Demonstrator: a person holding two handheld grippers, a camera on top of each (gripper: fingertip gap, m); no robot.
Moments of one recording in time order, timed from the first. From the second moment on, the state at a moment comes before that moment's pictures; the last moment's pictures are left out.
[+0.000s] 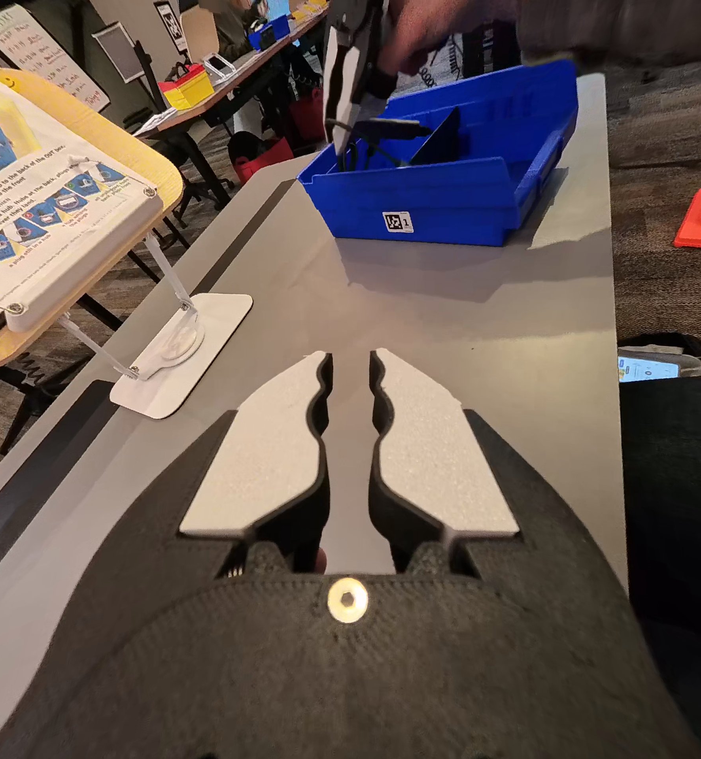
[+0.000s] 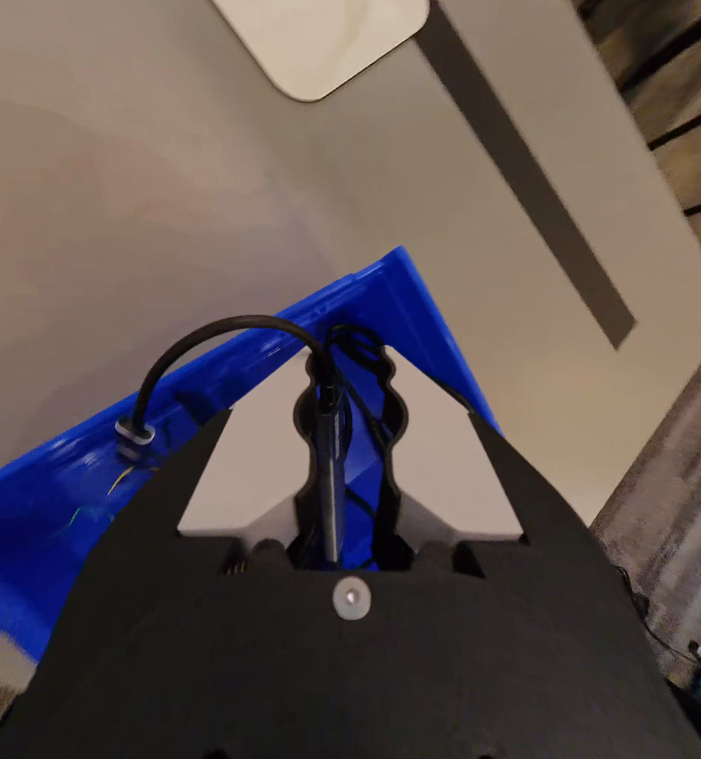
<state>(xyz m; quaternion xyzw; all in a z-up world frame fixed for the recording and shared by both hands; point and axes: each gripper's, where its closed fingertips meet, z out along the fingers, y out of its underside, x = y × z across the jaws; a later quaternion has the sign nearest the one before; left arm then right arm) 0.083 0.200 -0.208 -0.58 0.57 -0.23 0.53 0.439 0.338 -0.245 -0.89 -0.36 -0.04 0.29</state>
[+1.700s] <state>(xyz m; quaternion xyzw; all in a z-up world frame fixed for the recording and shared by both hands) 0.076 0.203 -0.222 -0.59 0.58 -0.22 0.52 0.430 0.343 -0.189 -0.82 -0.53 -0.09 0.21</state>
